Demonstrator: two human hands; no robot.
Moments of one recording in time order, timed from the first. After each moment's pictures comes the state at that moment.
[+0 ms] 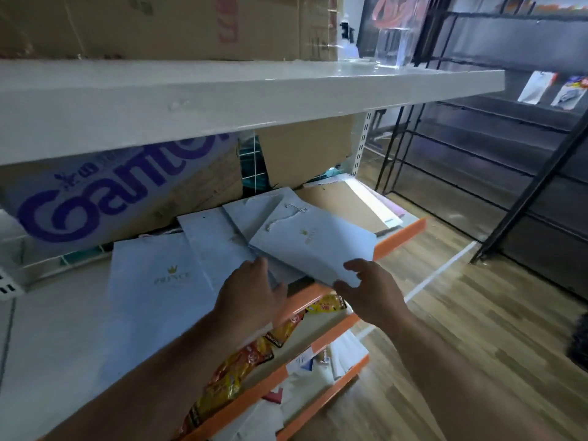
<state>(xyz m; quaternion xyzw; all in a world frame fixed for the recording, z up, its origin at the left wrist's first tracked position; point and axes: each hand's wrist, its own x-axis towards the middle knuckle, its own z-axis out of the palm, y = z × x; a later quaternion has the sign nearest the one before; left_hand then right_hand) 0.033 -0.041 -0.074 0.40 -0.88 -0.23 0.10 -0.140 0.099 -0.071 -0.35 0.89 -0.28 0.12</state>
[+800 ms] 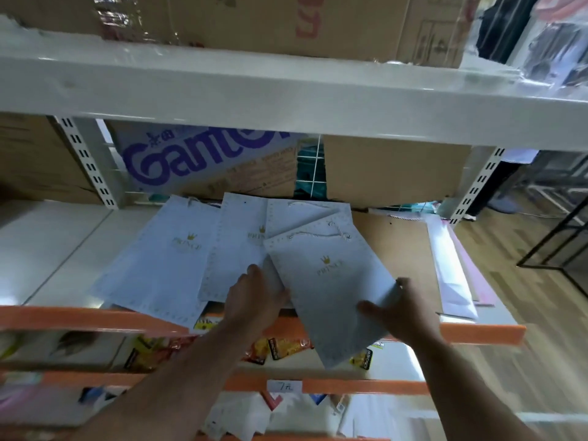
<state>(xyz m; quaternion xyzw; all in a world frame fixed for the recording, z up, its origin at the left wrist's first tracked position) -0.077 -0.019 -0.100 0.72 -0.63 -0.23 0.20 -0.343 0.010 -0.122 -0.49 0.83 -0.17 0.20</state>
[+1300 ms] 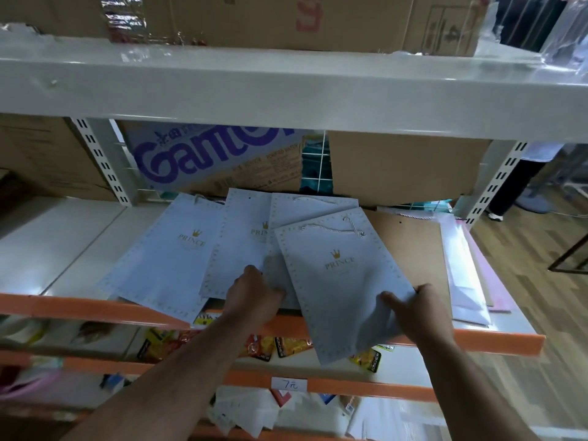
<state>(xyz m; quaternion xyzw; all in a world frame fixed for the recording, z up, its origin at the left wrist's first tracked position) -0.079 -0.028 -0.105 0.75 -0.55 -0.31 0.19 -0.362 -0.003 -0.132 -0.42 0.84 -0.27 0.22</state>
